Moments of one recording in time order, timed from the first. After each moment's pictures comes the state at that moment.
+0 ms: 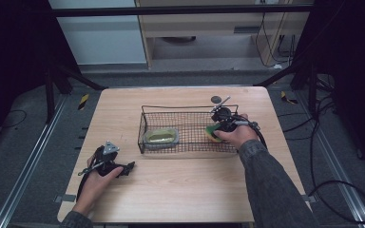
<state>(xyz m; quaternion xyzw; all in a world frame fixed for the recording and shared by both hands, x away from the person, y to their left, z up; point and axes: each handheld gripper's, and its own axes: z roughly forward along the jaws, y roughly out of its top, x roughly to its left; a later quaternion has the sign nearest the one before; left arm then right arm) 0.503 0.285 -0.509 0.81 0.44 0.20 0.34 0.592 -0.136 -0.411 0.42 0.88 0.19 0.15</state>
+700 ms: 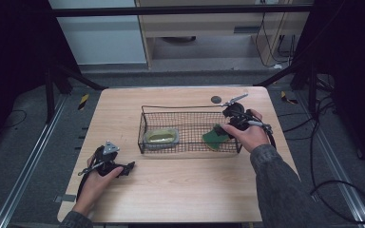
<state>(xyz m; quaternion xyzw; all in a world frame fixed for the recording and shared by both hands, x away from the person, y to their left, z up) 0.503 0.285 -0.508 0.81 0.44 0.20 0.33 0.571 -0.166 -0.380 0.45 0.83 0.27 0.20</state>
